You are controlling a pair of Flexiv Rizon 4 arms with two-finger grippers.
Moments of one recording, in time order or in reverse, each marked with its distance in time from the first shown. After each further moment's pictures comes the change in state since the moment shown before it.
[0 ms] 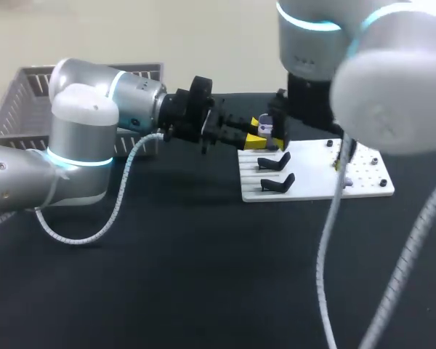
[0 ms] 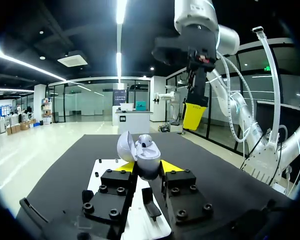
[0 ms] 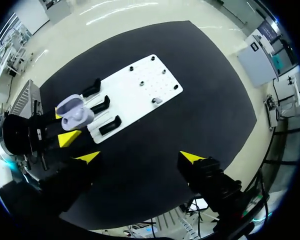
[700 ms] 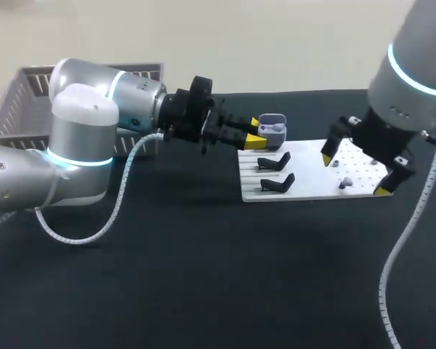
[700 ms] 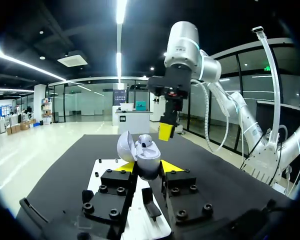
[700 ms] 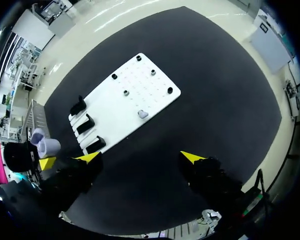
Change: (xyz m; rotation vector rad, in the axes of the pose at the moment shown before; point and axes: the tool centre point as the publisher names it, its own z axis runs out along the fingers) left arm 0.000 0.000 0.000 0.000 0.000 0.000; right arm -0.038 -0.051 0.057 -0.245 0.018 0.090
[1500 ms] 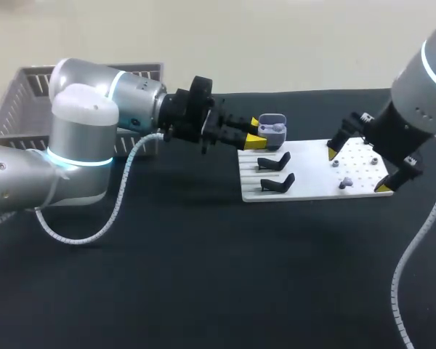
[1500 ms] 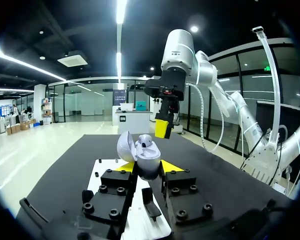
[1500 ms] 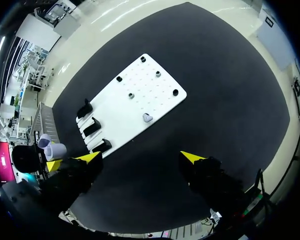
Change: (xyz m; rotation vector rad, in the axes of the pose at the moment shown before) left arm 0.000 0.000 0.000 0.000 0.000 0.000; right arm -0.008 -0.001 -0.001 -0.080 0.015 -0.004
